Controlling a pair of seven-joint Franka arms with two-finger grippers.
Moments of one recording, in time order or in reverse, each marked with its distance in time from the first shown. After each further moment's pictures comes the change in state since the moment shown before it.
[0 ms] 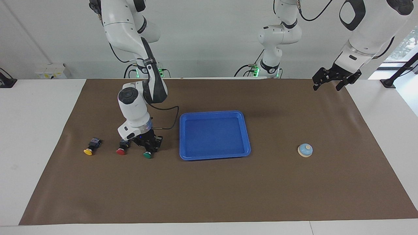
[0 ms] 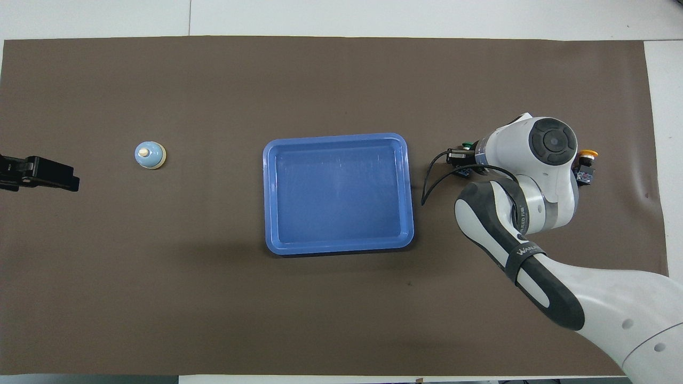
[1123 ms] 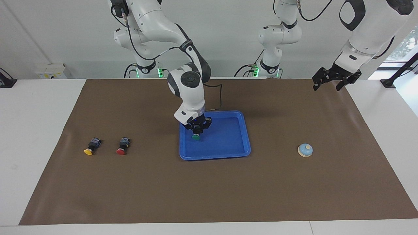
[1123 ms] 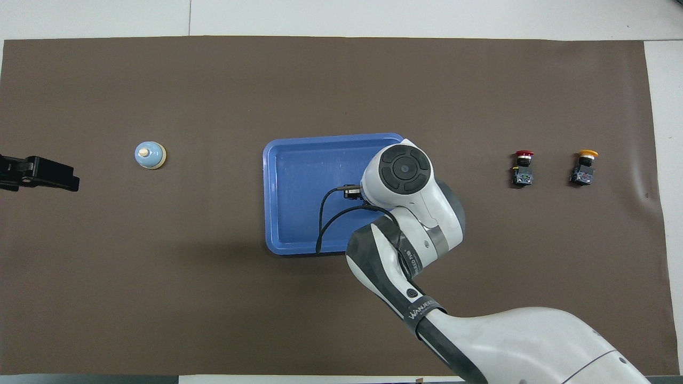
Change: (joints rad) left arm 0.000 0.000 0.000 0.000 0.000 0.000 0.000; right arm 0.354 0.028 0.009 0.123 0.016 -0.180 0.215
